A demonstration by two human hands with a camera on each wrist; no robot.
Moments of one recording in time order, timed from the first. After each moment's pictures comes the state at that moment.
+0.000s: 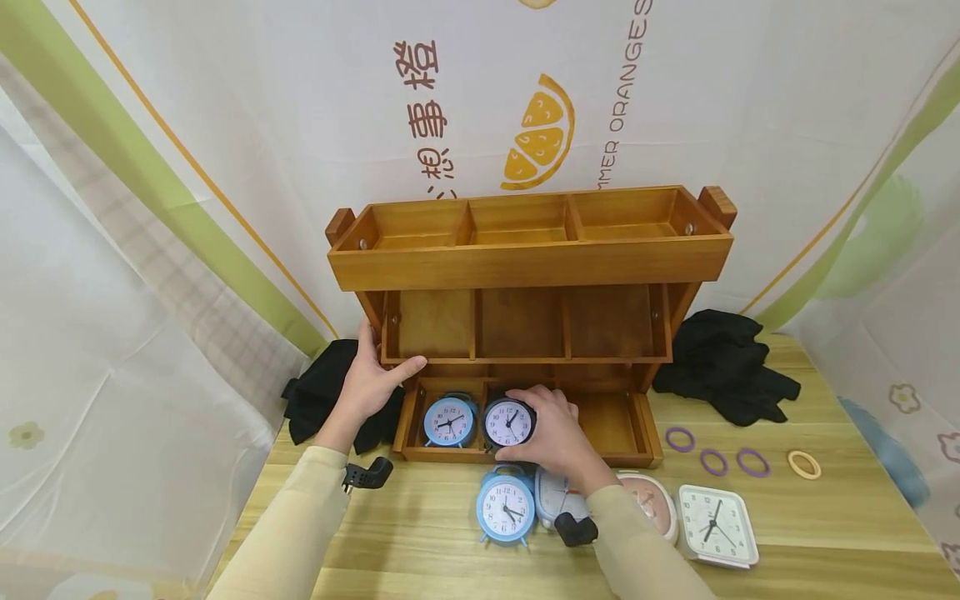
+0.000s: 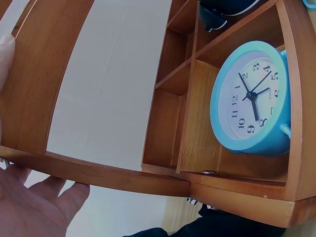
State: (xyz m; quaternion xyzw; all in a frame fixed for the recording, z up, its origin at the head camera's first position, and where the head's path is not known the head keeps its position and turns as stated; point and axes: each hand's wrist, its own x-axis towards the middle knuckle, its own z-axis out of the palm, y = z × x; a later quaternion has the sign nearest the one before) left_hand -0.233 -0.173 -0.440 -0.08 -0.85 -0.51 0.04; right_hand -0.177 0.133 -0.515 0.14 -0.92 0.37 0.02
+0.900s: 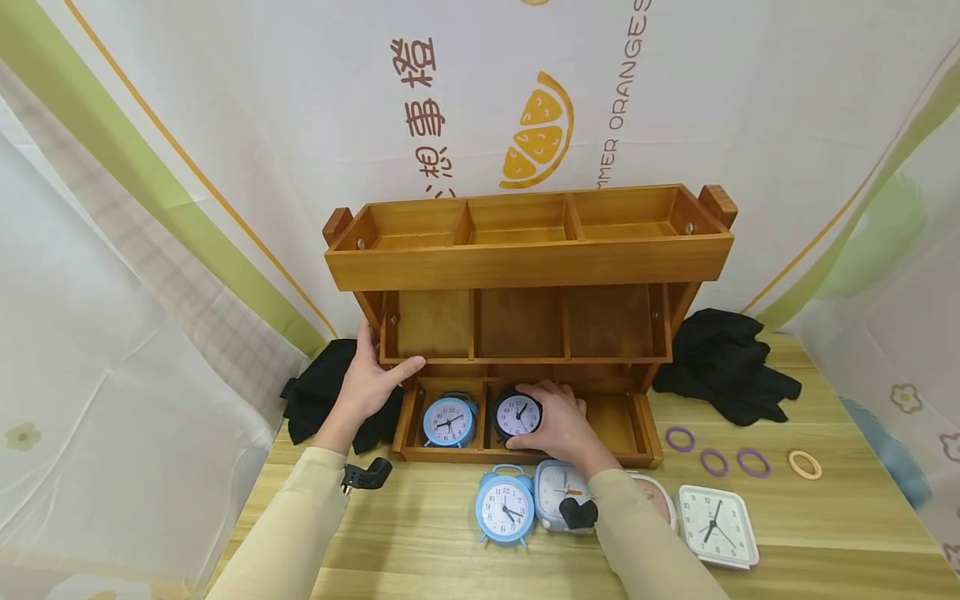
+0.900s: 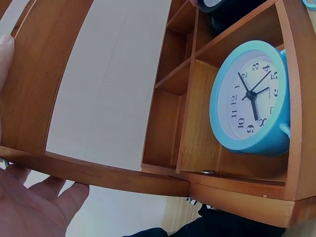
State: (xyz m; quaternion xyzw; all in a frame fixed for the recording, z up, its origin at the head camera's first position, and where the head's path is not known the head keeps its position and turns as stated) left_hand -0.233 -0.172 -0.440 -0.07 -0.85 -0.52 0.04; right_hand -0.199 0.148 -0.530 0.13 -0.93 0.33 -0.01
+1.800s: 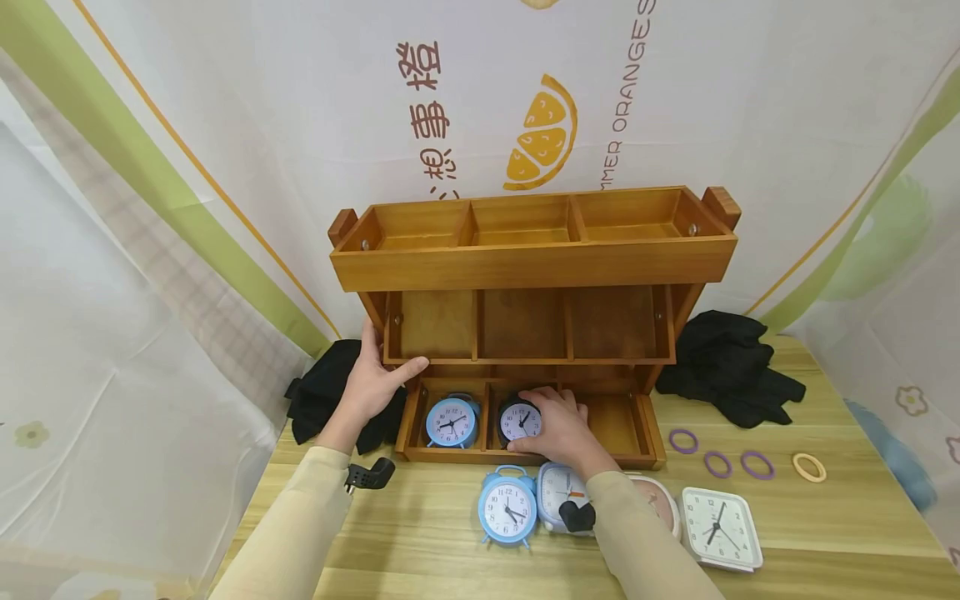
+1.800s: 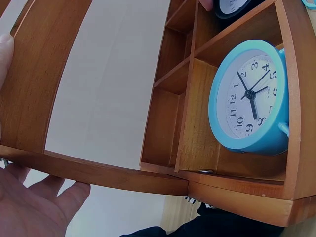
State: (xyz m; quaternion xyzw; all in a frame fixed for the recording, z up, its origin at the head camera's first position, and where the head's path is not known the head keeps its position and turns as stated) left_hand -0.233 -0.173 -0.440 -0.07 -0.85 -0.52 0.04; right_hand -0.197 0.144 -0.534 0.14 -0.94 0.30 -0.03
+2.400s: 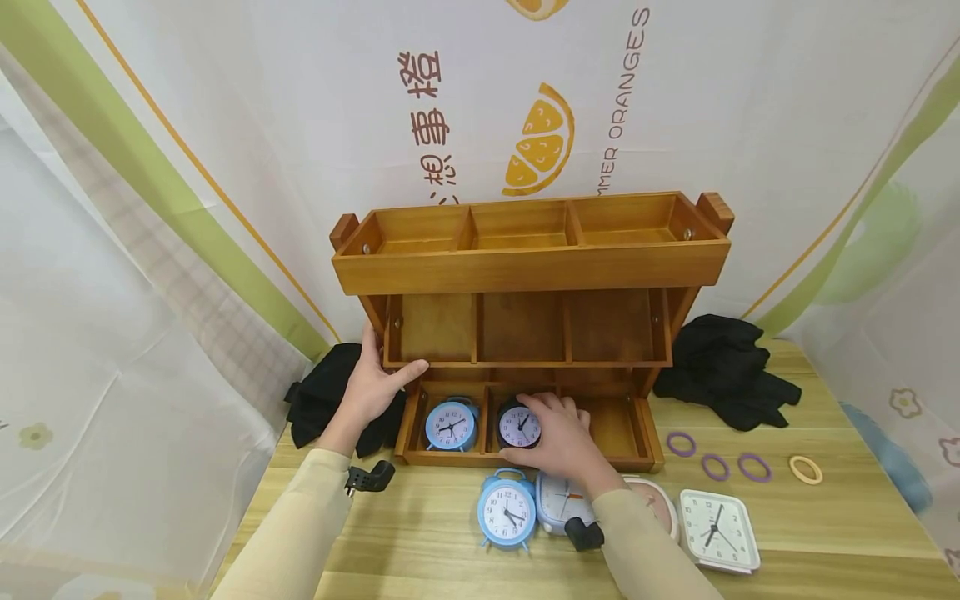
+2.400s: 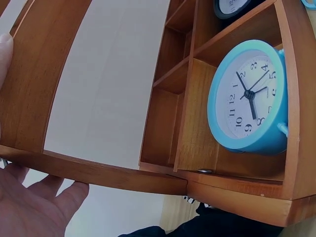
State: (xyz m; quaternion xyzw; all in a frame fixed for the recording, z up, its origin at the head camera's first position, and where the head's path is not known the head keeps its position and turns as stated) left_hand -0.231 -0.173 -0.441 -0.07 -0.86 -0.51 0.04; right_hand -0.175 0.143 -0.517 0.16 -0.94 0.29 0.01
